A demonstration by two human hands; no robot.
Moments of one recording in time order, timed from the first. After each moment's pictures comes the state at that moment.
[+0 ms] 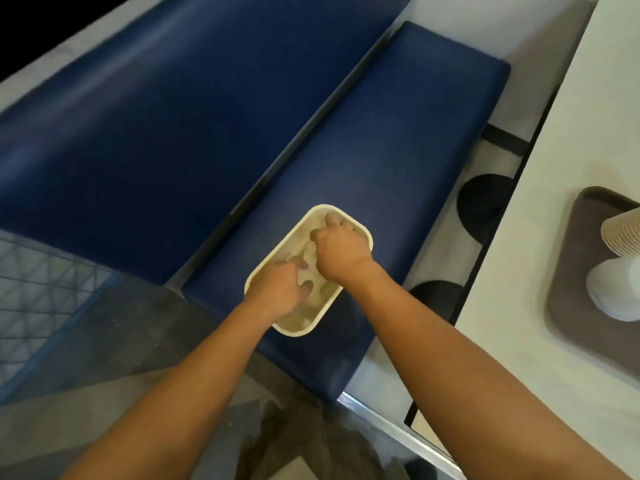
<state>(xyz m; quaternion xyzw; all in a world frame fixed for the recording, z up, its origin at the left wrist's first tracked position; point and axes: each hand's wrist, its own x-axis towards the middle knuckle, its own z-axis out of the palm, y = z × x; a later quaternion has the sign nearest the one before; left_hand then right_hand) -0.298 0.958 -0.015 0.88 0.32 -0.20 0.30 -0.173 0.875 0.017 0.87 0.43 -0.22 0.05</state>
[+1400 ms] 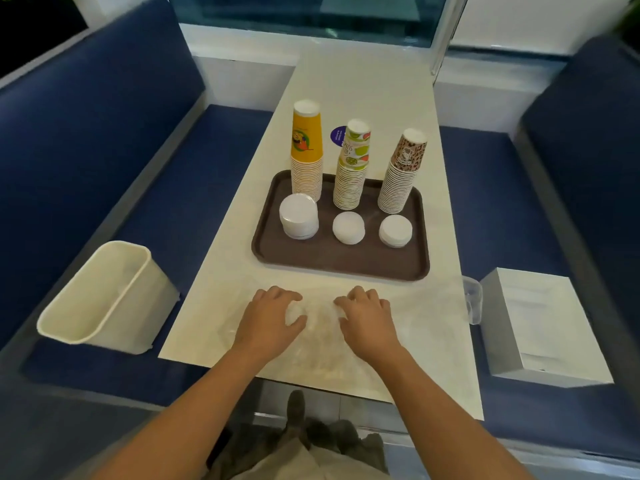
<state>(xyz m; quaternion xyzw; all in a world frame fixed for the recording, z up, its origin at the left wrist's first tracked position) -0.265 0.506 0.077 0.97 0.08 -0.04 0.24 -0.214 0.300 0.073 0.97 0.19 -0.13 -0.10</state>
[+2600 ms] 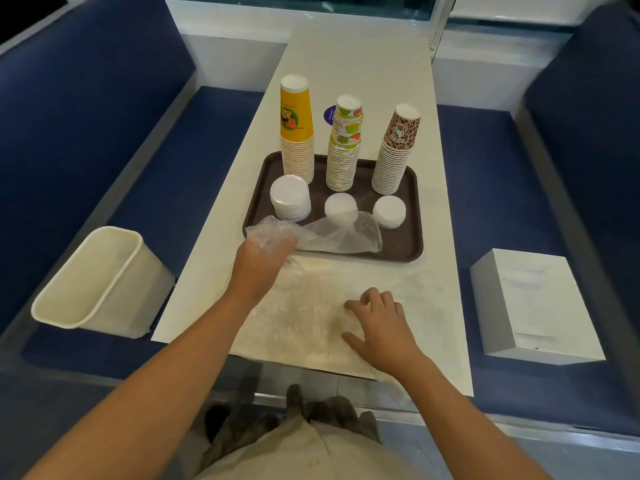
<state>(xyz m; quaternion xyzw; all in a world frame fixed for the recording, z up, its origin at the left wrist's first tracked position) -0.221 0.501 0.134 0.75 0.17 0.06 0.64 -0.247 0.243 0.060 0.96 0.25 -0.11 -0.10</state>
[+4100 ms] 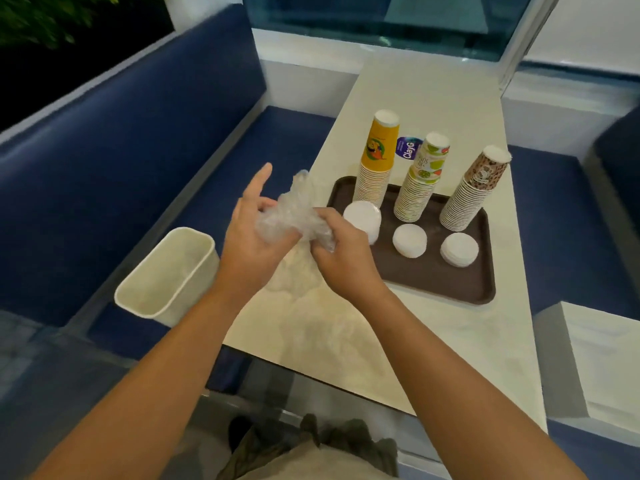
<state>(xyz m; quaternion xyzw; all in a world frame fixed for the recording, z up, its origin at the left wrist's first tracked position) -0.256 0.613 0.212 0.81 0.12 0.20 0.54 -0.194 0.458 0.203 0.80 0.26 -0.06 -0.54</state>
